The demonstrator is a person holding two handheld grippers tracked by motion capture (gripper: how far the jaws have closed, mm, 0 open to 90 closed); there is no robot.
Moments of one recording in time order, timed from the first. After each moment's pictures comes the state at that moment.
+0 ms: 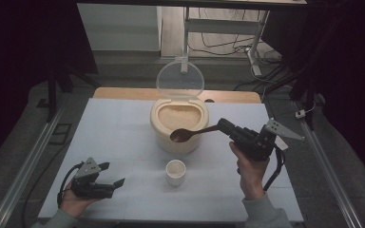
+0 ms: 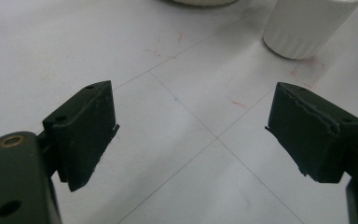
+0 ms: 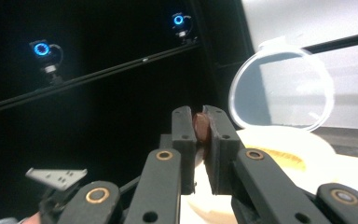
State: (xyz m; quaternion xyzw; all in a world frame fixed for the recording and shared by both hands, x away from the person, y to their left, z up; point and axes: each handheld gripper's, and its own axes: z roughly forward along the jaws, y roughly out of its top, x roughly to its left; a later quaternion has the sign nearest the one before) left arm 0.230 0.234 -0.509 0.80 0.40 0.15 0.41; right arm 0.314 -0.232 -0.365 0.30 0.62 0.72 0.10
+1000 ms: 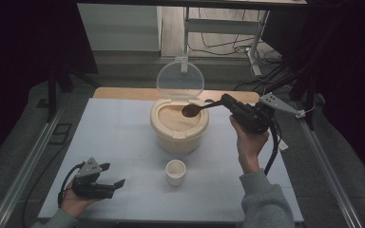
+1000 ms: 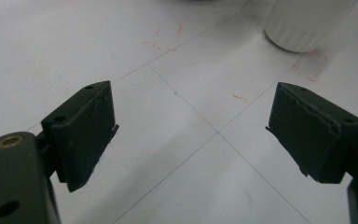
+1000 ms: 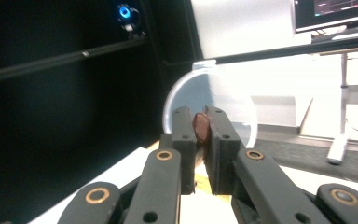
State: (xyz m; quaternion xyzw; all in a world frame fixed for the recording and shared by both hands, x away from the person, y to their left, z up) left arm 0.232 0.234 -0.511 0.81 0.41 0.15 0.41; right arm 0.366 -0.220 -0.339 0.35 0.64 0.66 0.20
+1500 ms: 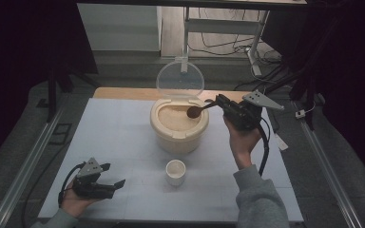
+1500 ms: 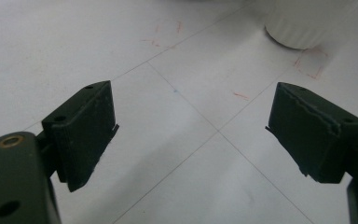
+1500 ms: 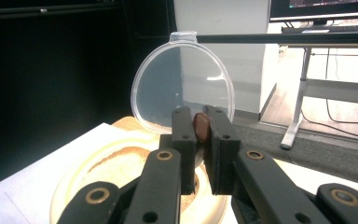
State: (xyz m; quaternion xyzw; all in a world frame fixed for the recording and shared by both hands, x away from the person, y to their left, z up) left arm 0.233 0.233 -0.513 0.81 0.40 0.14 0.40; right arm 0.377 -0.201 -0.347 0.35 0.68 0.59 0.26
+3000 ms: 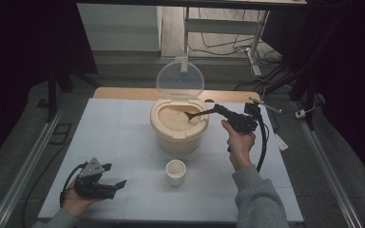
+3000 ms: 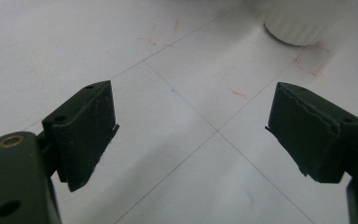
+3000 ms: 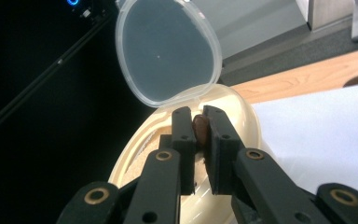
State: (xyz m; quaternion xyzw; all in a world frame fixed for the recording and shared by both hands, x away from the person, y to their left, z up) left arm 0.234 0.229 -0.514 0.81 0.40 0.14 0.40; right arm 0.409 -0.220 -0.394 0.53 0.58 0.62 0.02
